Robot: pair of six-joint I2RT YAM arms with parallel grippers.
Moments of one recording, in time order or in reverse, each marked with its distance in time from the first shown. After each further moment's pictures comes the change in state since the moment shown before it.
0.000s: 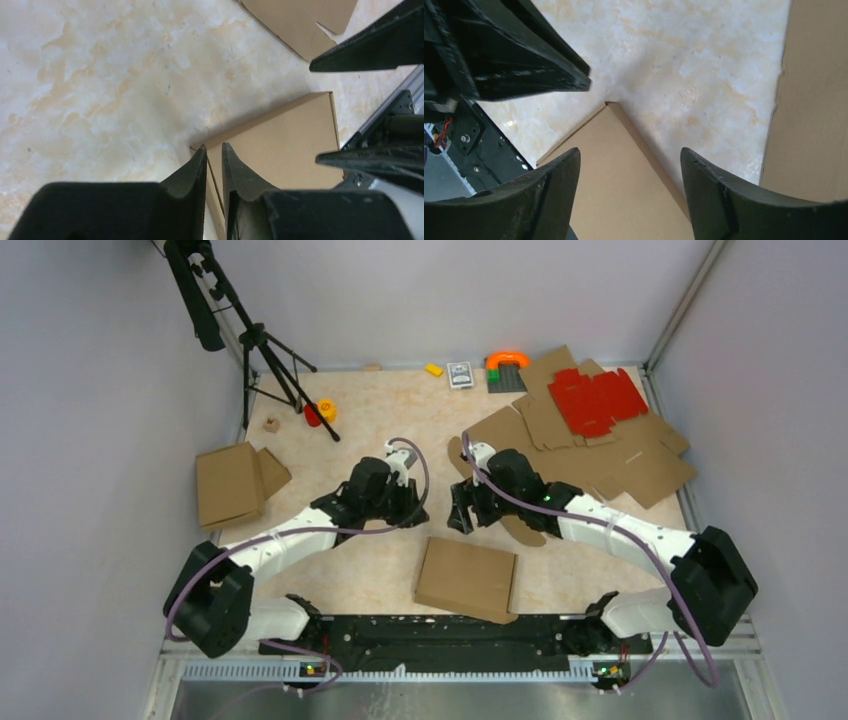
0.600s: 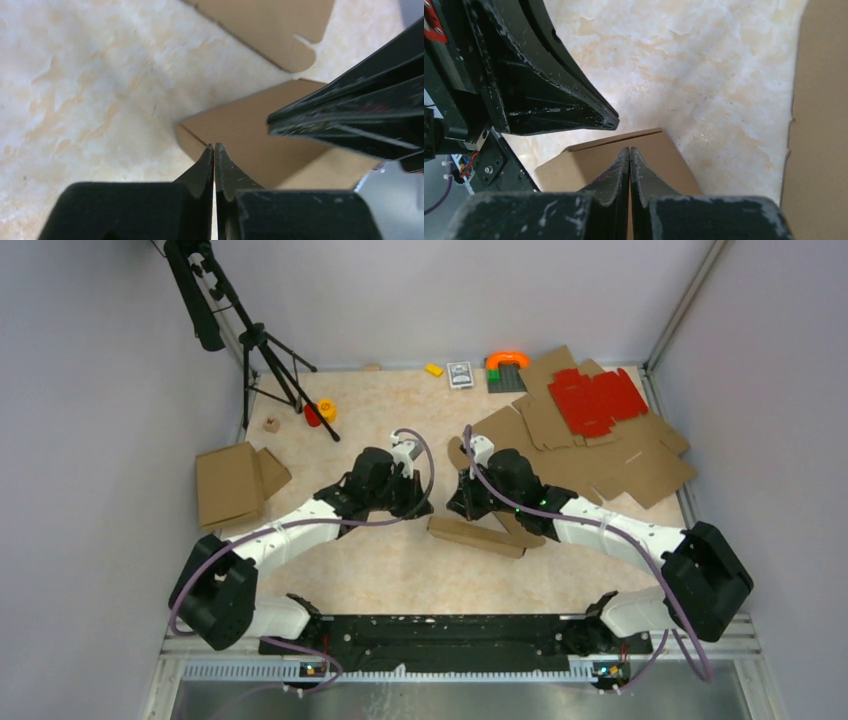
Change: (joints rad) left arm 0.008 0.020 0.096 -0.040 0.072 0.023; right arm 0.003 -0.002 -0.062 0.225 -0.013 0.057
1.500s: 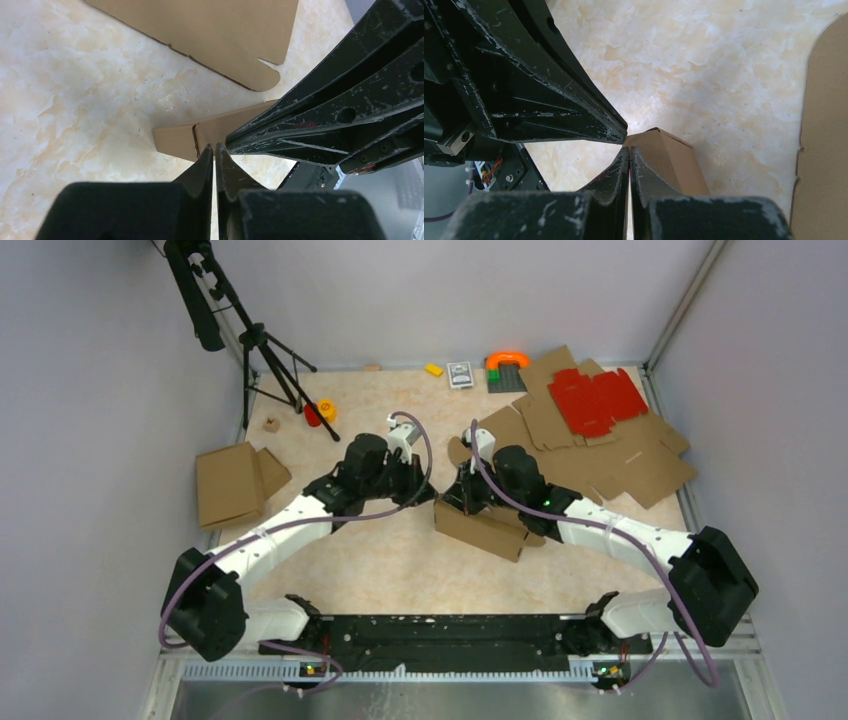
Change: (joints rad) left arm -0.001 -0.064 0.082 -0.065 0.013 0.000; right arm 0.000 -0.023 0.003 0.067 -0.025 0.010
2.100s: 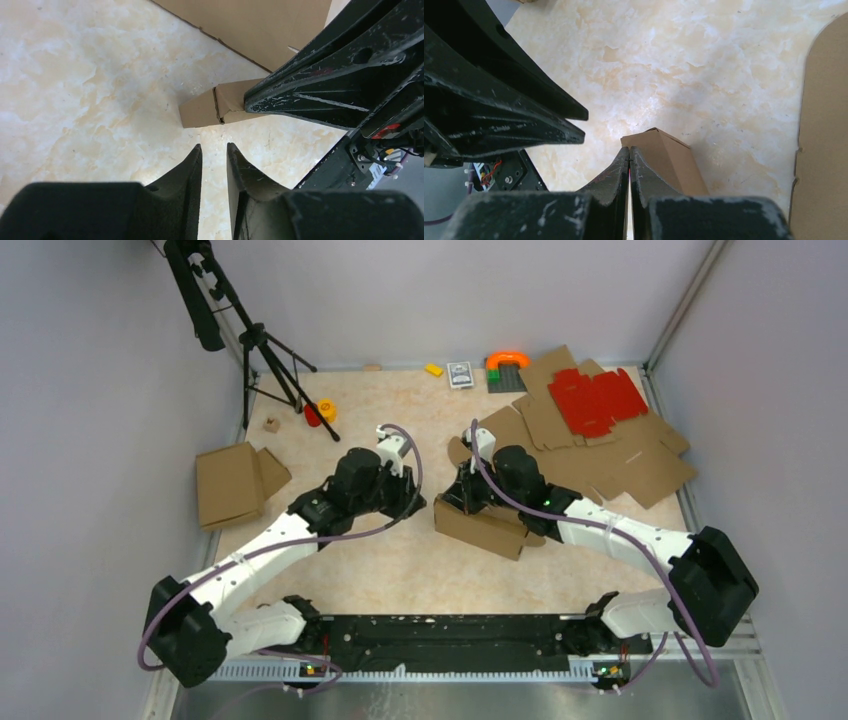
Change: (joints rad) left arm -0.063 -0.139 -0.050 -0.122 -0.189 0.052; right arm 0.000 0.000 0.000 0.001 0.006 0.001
